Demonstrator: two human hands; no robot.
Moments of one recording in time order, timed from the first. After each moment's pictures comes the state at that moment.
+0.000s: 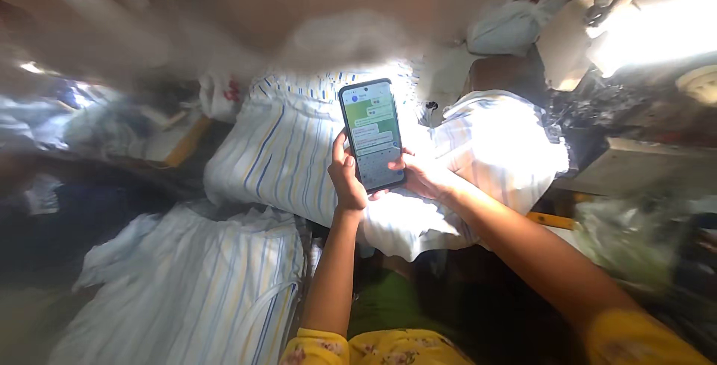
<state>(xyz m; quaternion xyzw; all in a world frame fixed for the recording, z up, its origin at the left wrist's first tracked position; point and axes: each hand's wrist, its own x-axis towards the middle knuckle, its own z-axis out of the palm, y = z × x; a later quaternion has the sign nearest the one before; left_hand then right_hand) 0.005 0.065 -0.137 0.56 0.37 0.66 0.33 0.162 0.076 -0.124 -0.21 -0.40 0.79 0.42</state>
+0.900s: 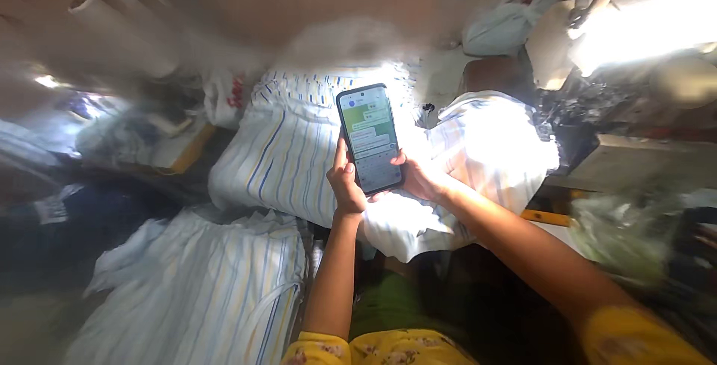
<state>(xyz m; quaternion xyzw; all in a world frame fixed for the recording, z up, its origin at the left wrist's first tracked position) 0.005 0.063 -0.144 0.59 0.35 0.67 0.29 0.159 0.074 -0.126 -0.22 -0.38 0.79 0.42</state>
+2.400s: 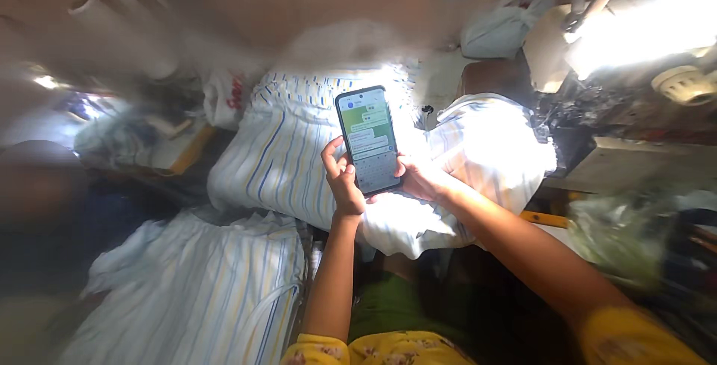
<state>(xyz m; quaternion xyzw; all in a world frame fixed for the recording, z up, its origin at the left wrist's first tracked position) 0.006 0.063 -0.140 0.56 0.33 0.70 0.31 0.163 0.074 -0.120 -0.23 -0.37 0.80 0.41</state>
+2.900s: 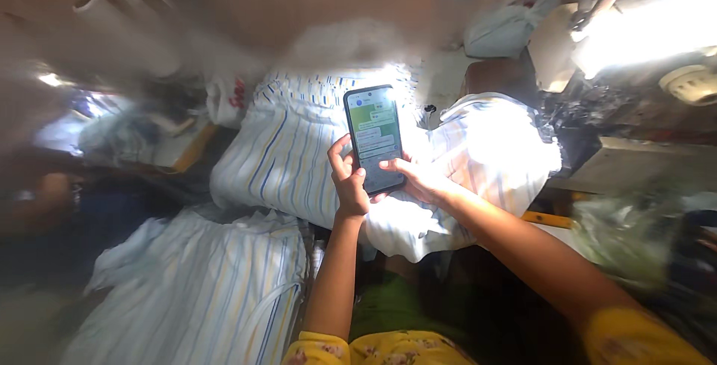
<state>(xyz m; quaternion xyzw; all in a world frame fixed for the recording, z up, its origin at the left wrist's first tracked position) 0.008 0.060 -0.139 0.58 0.32 0.68 0.33 0.154 0.066 -0.114 -0.26 -0.39 0.76 0.44</state>
